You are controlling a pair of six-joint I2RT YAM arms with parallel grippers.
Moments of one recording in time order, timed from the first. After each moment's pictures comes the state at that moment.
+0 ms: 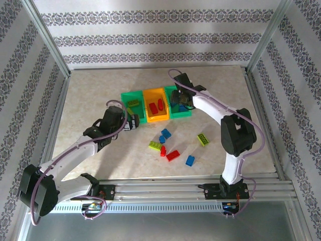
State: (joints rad) left arm -0.50 1.13 0.73 -0.31 -0.20 -0.50; right arm 0.45 1.87 1.46 -0.56 0.16 0.55
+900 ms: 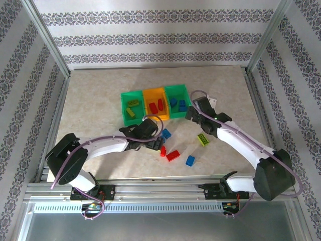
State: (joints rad) left arm -0.82 1.55 0.86 -0.34 -0.14 -0.47; right arm 0.47 1.29 0.90 -0.53 0.37 0.68
